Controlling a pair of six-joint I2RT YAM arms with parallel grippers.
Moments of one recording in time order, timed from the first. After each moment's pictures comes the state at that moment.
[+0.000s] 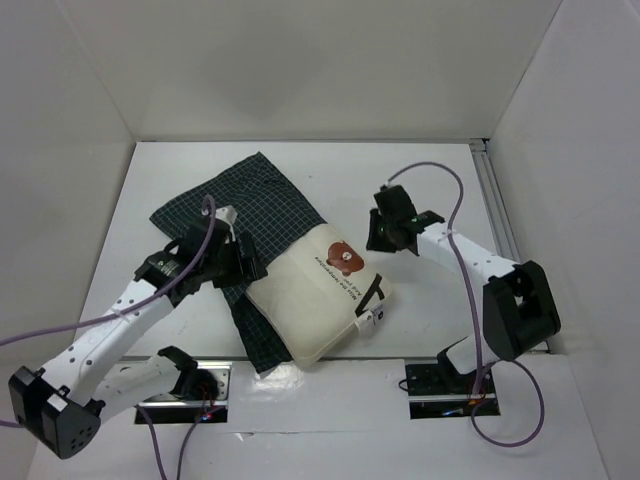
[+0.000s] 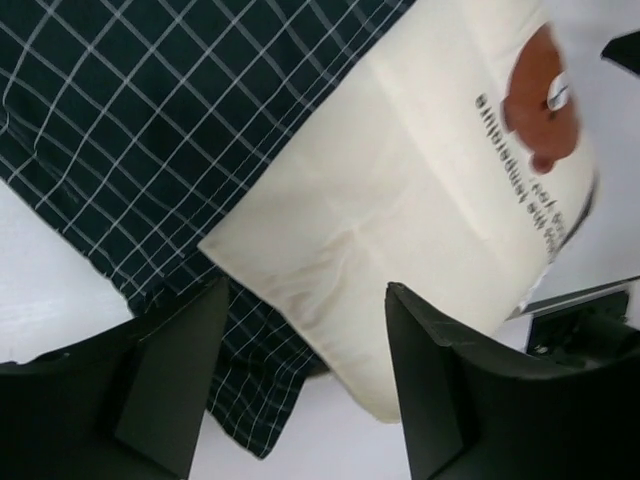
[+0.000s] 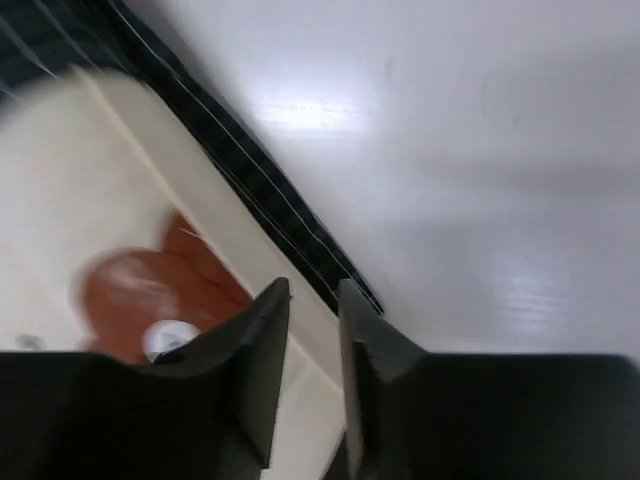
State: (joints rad) left arm -0.49 0.95 0.89 -0.74 0.03 -0.69; right arm 0.46 1.47 1.04 -0.46 0.08 0.51
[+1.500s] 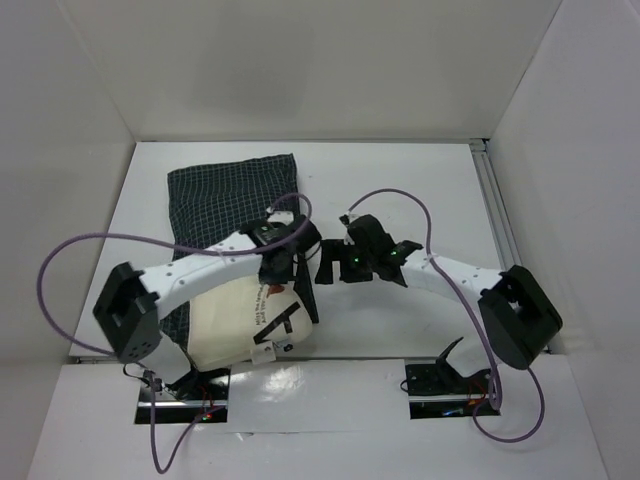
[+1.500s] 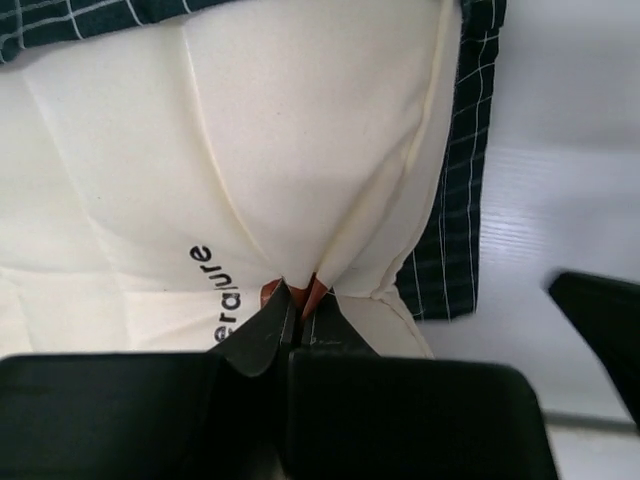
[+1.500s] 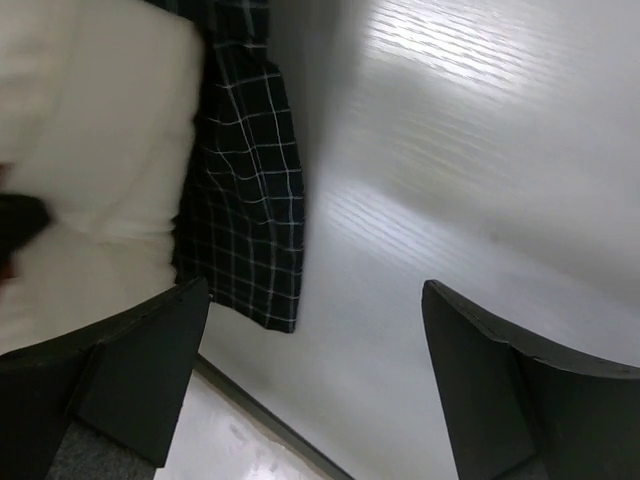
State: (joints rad) left arm -0.87 1.61 1.27 -1.05 -0.42 -0.89; right arm 0.68 1.42 0.80 -0.20 -0.21 0.61
